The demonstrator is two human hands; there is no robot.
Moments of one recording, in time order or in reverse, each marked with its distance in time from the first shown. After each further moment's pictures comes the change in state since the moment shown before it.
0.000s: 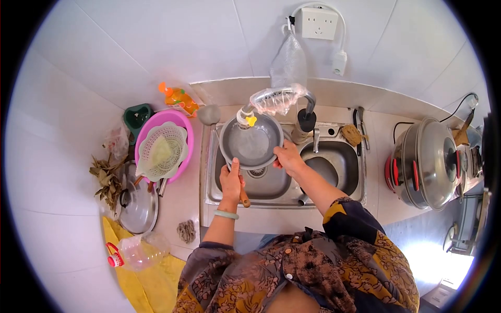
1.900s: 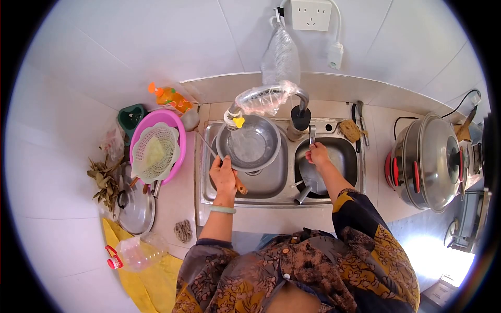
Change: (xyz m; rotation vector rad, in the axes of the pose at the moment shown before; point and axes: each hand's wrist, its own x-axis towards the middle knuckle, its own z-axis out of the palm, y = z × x) left_hand 0.018 -0.001 0.021 -0.114 0.072 0.177; right_hand 0.070 0.095 -0.141 -0.144 0.330 0.181
